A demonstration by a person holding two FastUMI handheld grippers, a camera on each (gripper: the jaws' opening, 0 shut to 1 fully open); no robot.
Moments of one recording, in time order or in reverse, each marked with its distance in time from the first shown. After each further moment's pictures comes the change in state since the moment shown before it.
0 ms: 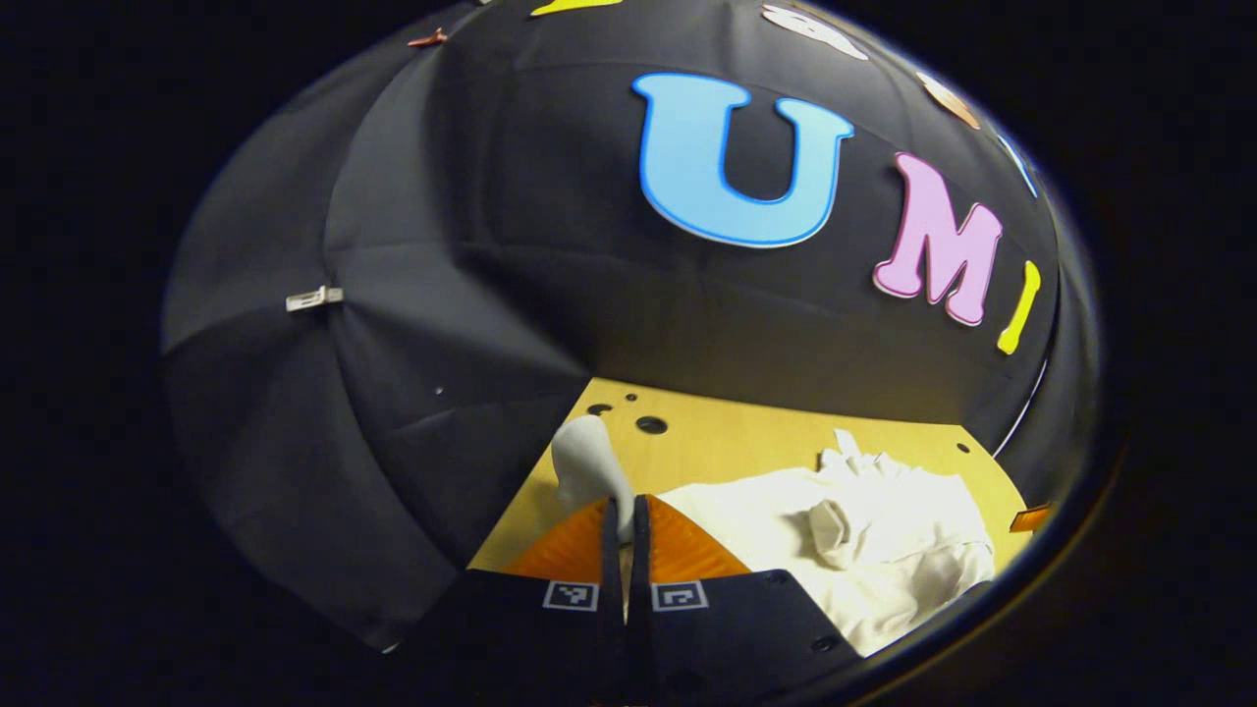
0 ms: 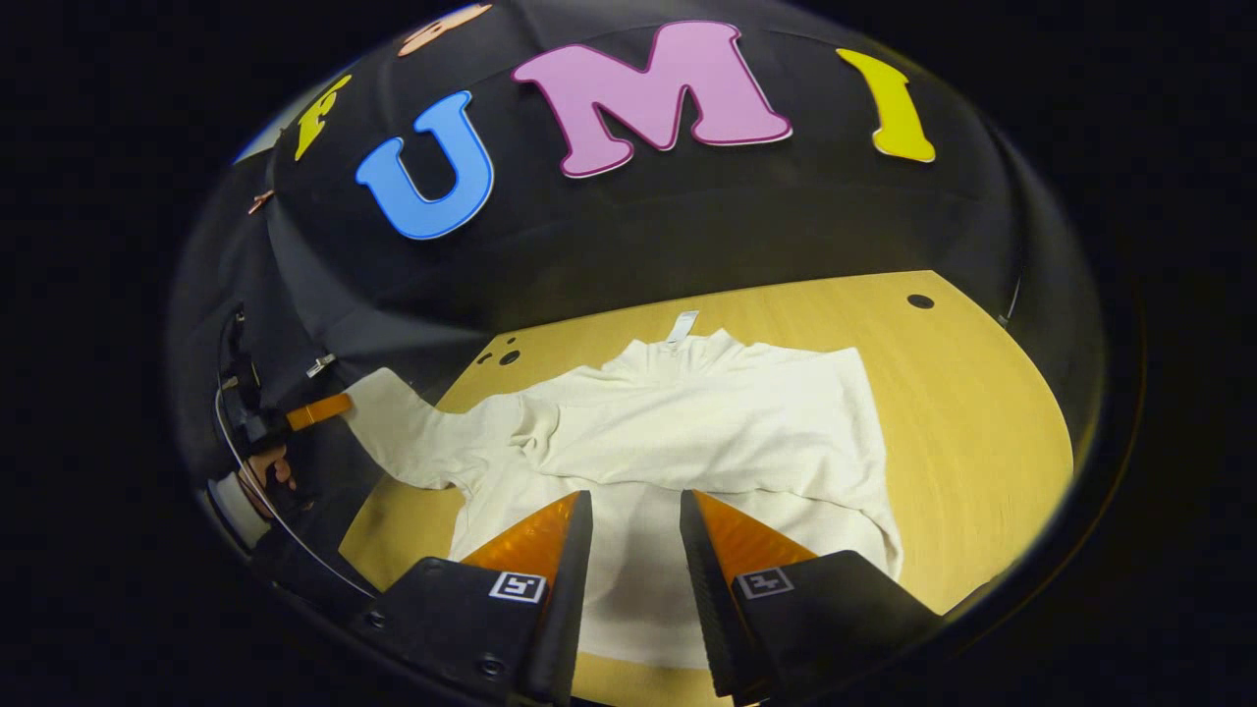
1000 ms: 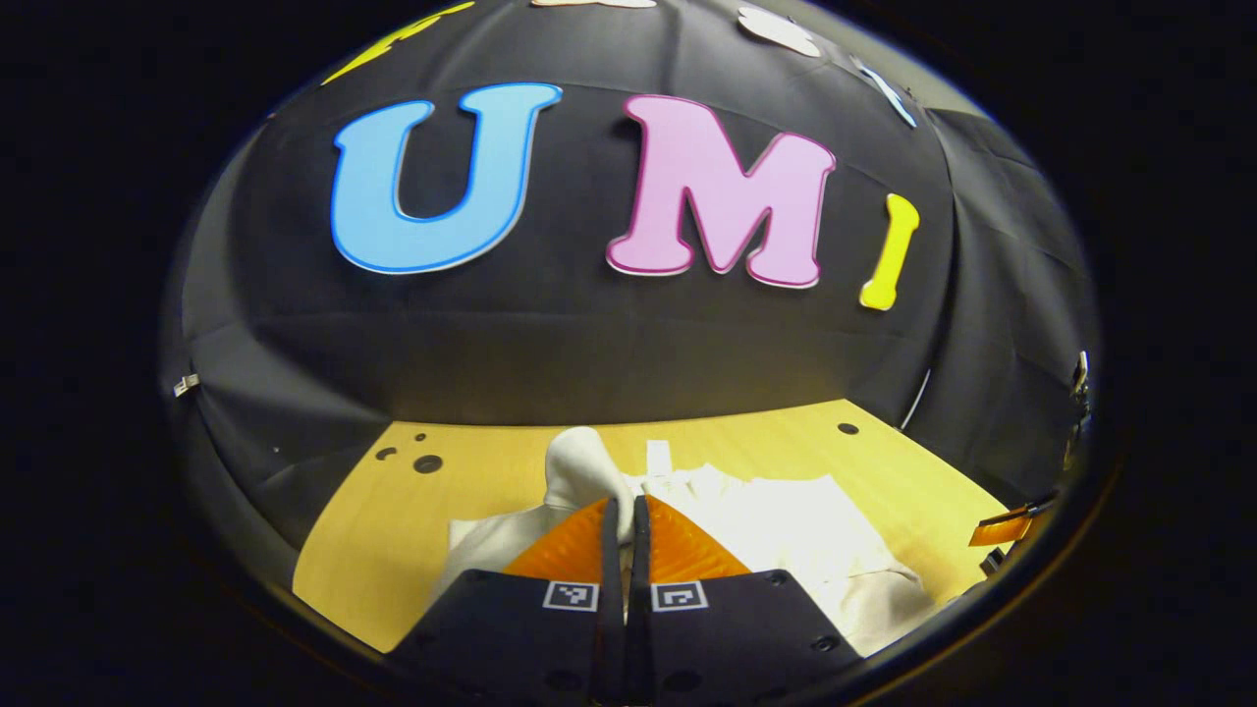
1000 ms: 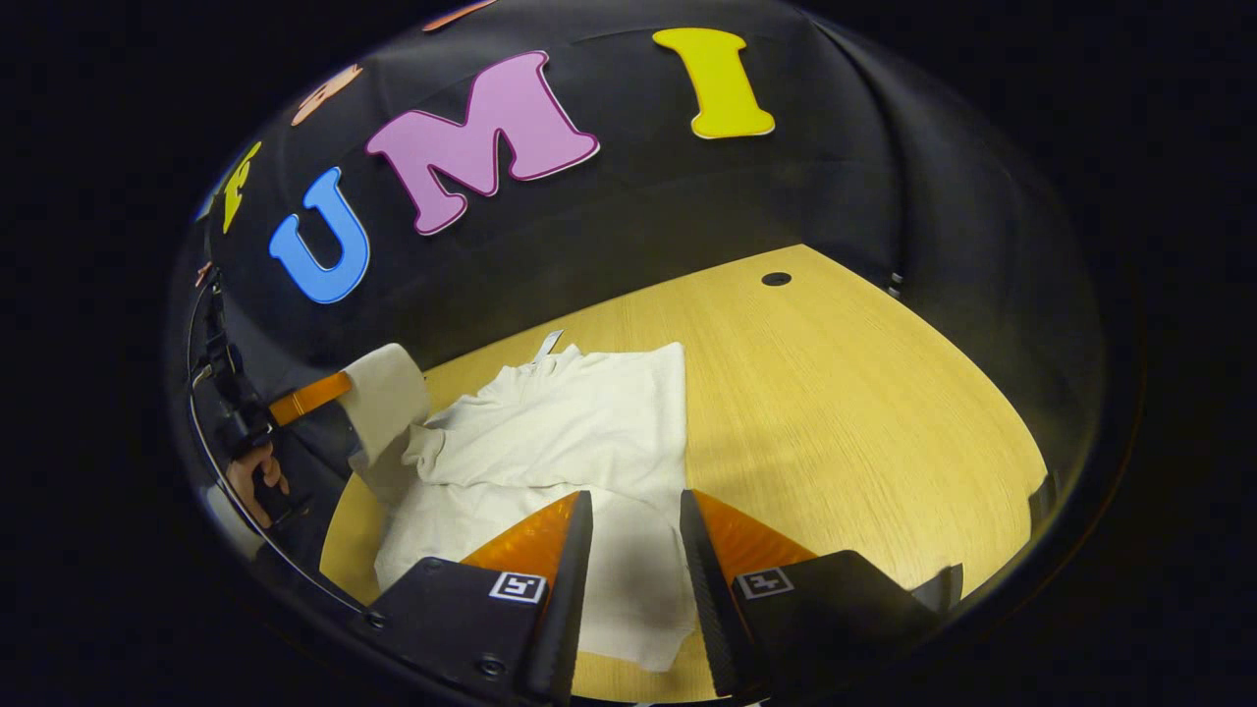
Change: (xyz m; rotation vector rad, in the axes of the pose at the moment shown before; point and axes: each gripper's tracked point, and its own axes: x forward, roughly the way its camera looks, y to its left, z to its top) left arm 0.021 -0.312 -0.022 0.201 0.013 -0.293; right arm -0.061 -0.169 -0.005 0.162 -0.039 -0.156
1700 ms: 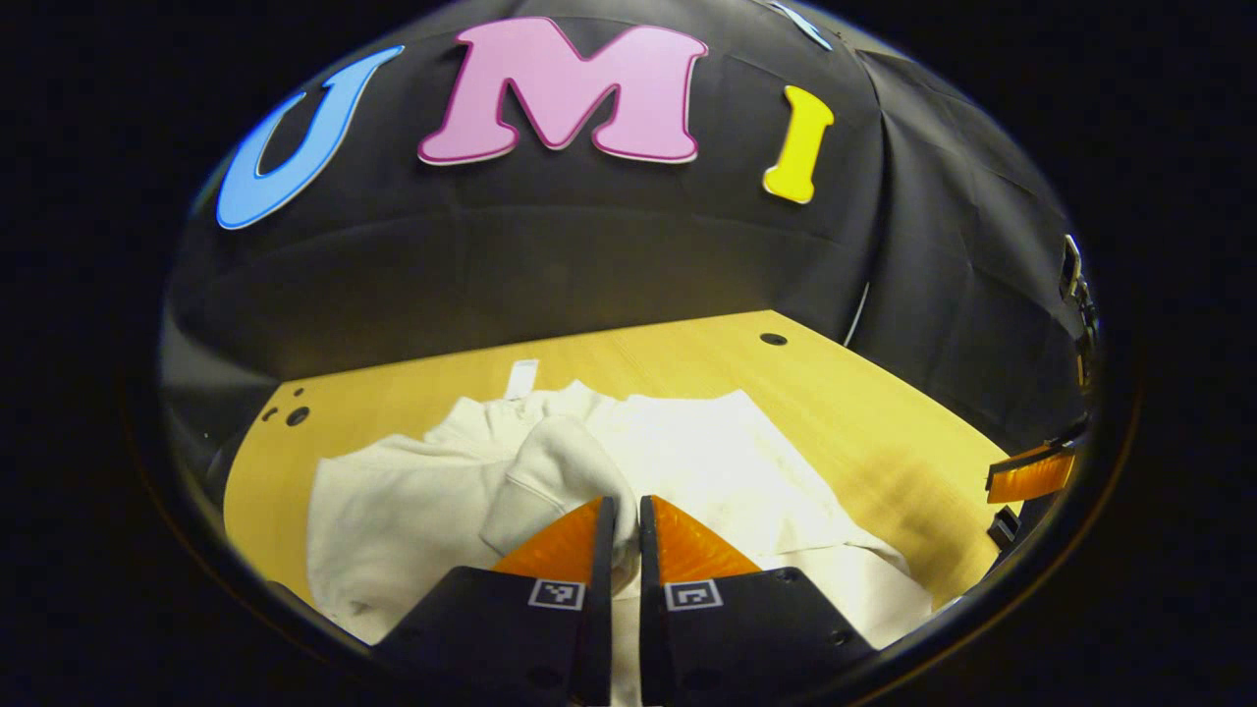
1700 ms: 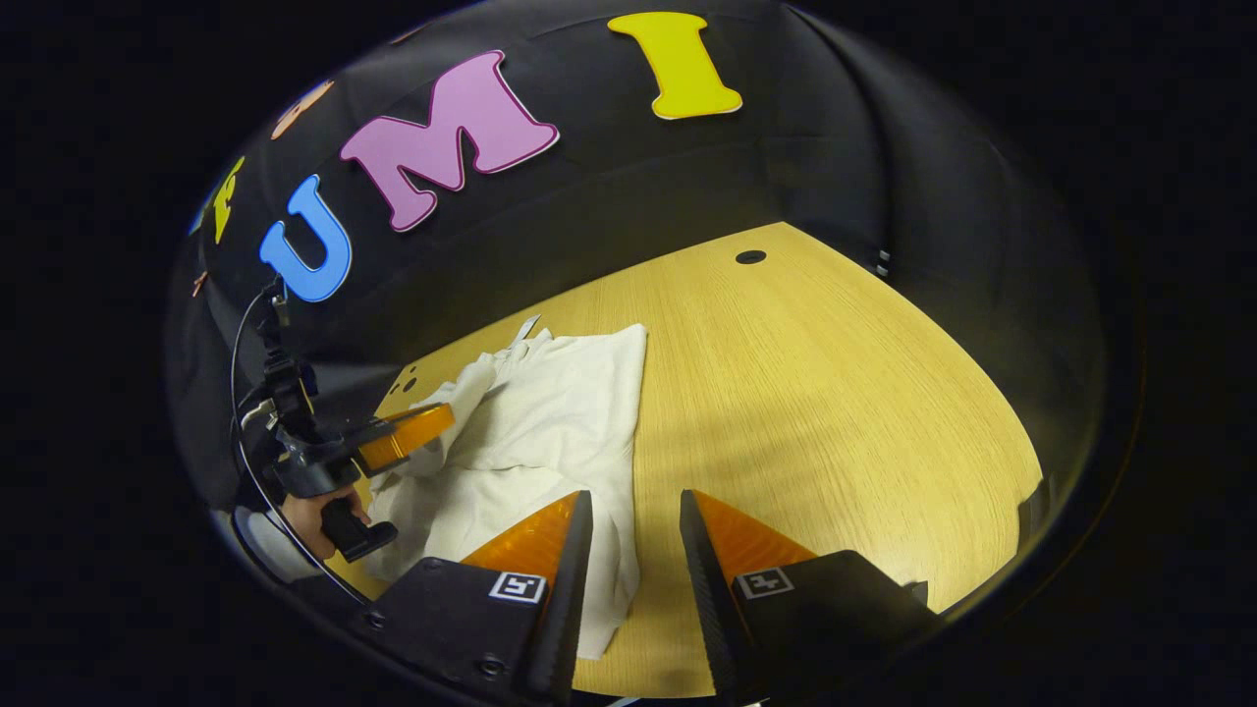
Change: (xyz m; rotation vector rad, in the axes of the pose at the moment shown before) left arm 0.068 -0.157 -0.115 0.065 0.184 -0.219; right arm -0.001 -0.053 -0.009 0.020 0.061 0.014
